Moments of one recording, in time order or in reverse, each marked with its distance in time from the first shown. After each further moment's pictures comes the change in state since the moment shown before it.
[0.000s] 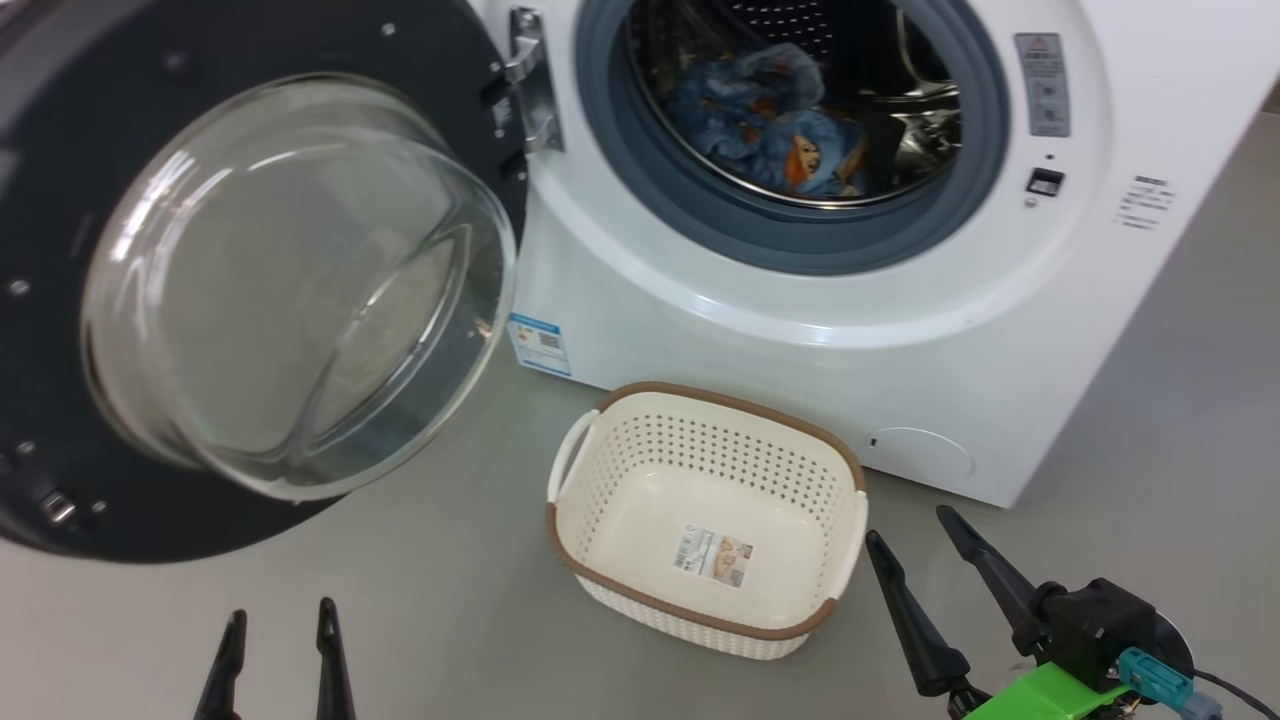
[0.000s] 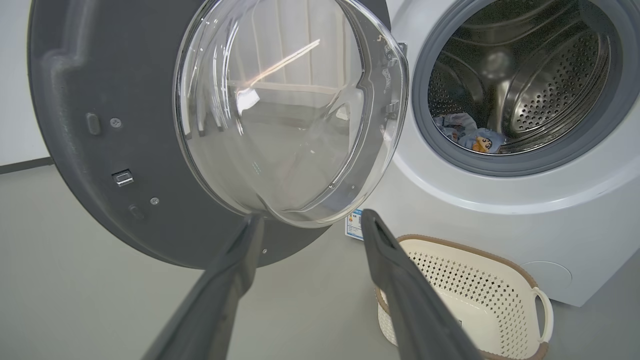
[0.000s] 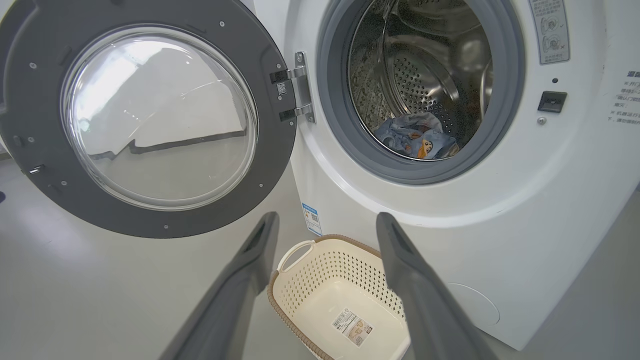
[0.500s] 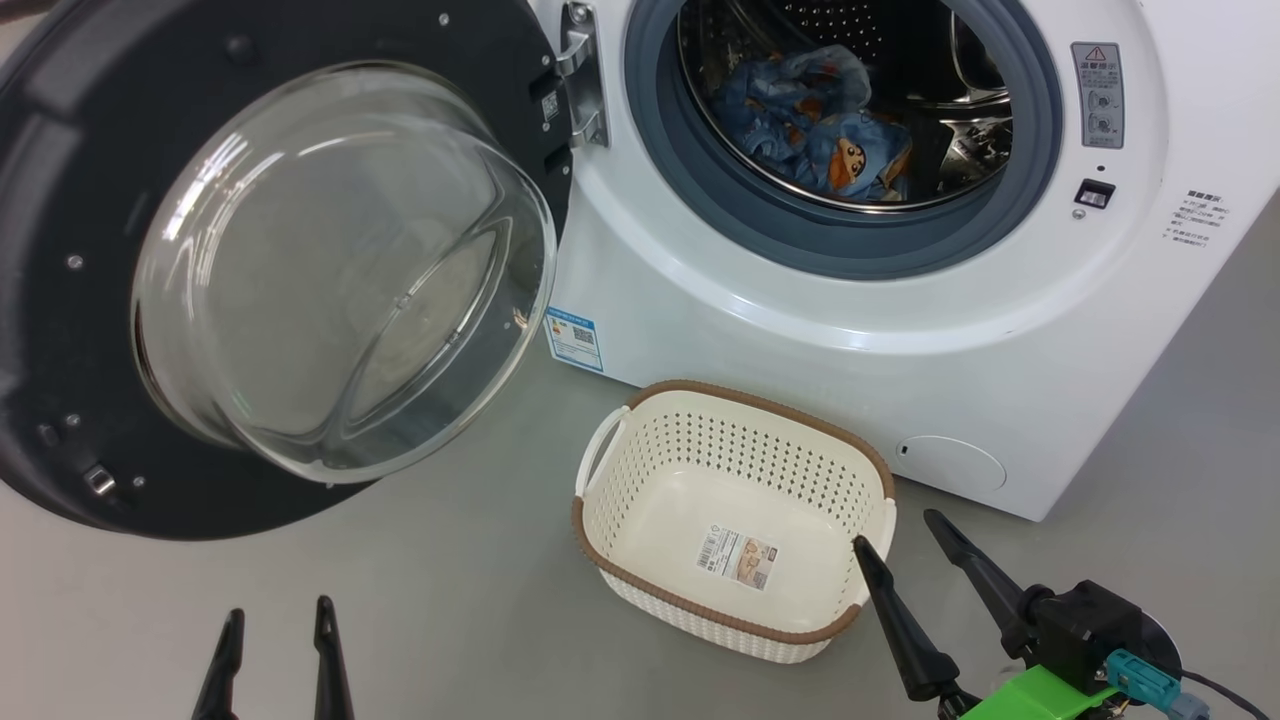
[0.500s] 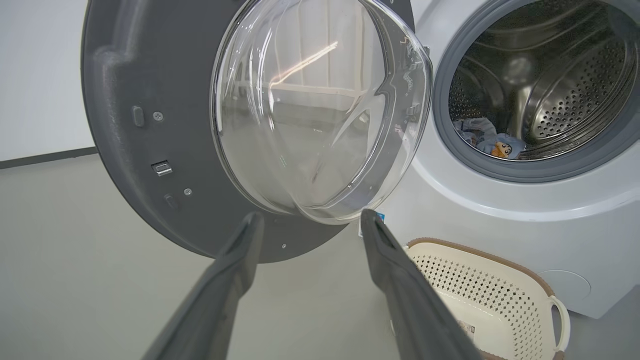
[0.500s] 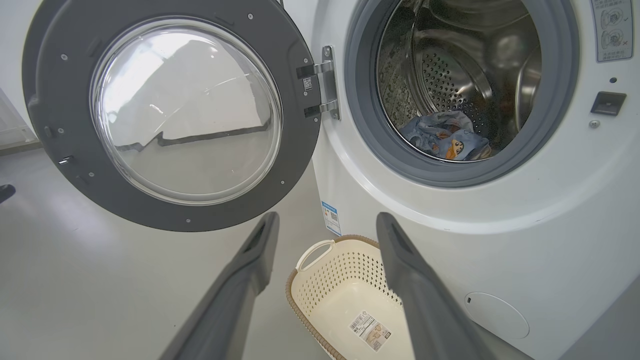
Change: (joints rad) left arm 0.001 -0.014 0.012 0.008 0.000 -0.008 -0.008; right arm -0.002 -0.001 0.020 0.006 0.000 0.000 0.000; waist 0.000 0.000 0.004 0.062
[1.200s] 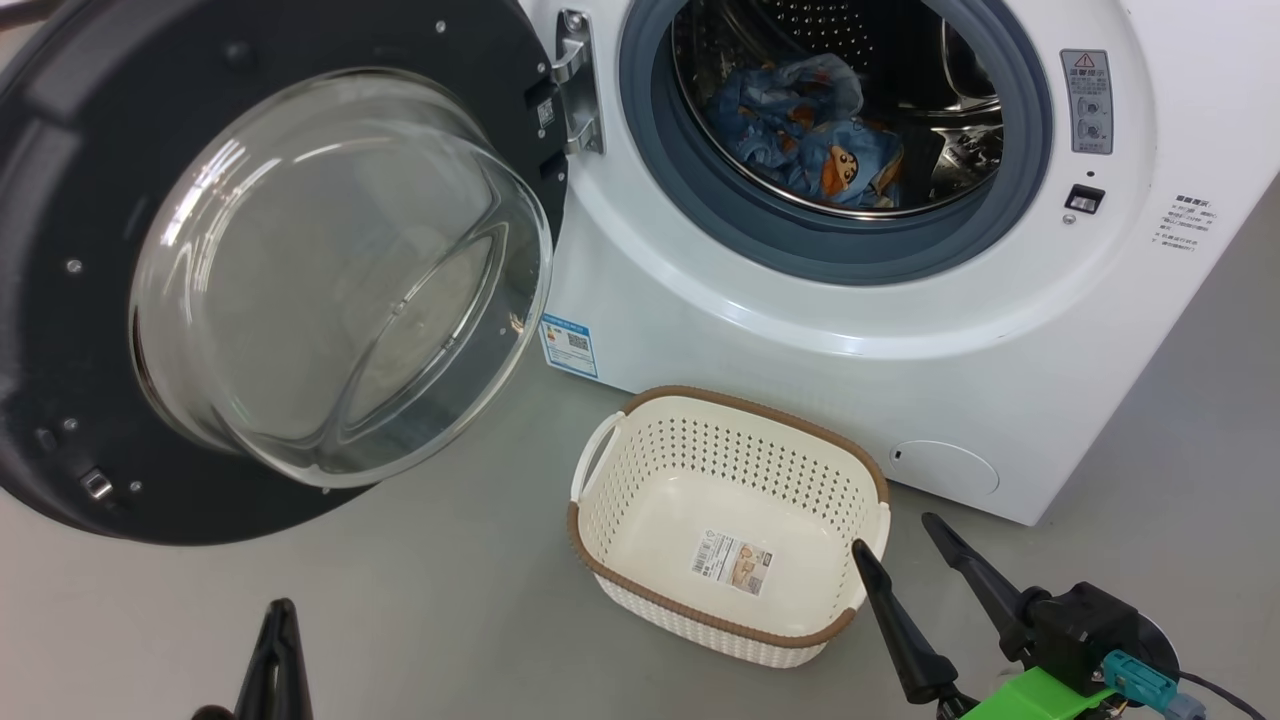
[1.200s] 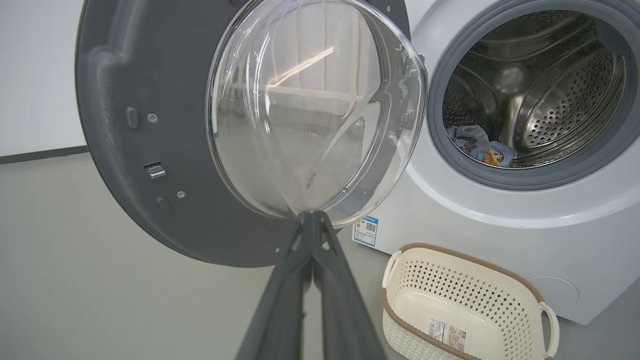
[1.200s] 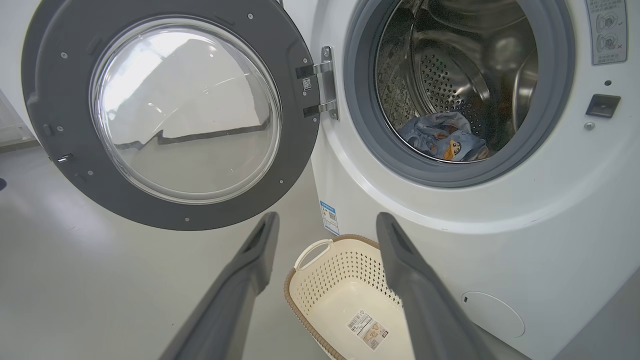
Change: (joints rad) left arm 0.001 -0.015 0.019 0.005 -0.003 -0.029 -0.001; right arm 0.000 -0.004 0.004 0.008 0.002 0.000 0.000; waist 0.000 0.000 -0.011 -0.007
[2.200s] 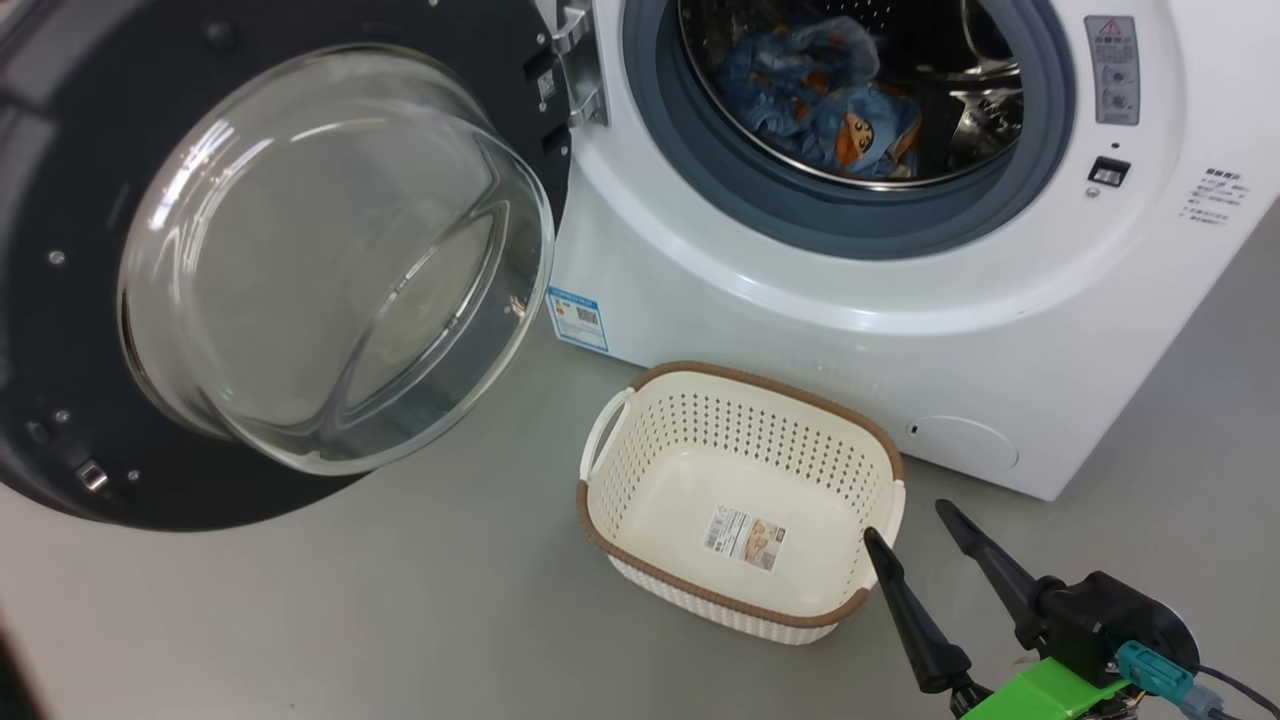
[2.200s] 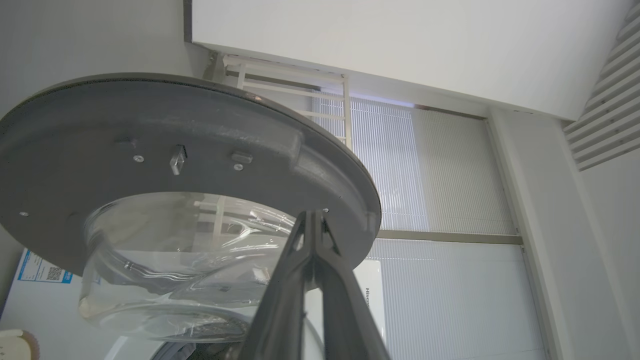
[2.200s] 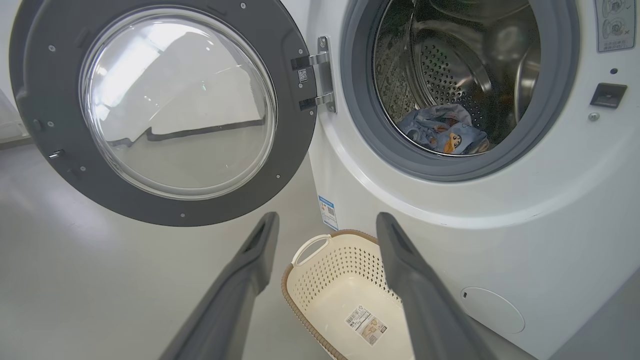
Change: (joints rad) left arm 0.000 -0.285 0.595 -0.081 -1.463 -0.528 0.145; right arm 0.000 -0.009 -0.013 -0.040 -0.005 0.000 0.028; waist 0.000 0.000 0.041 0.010
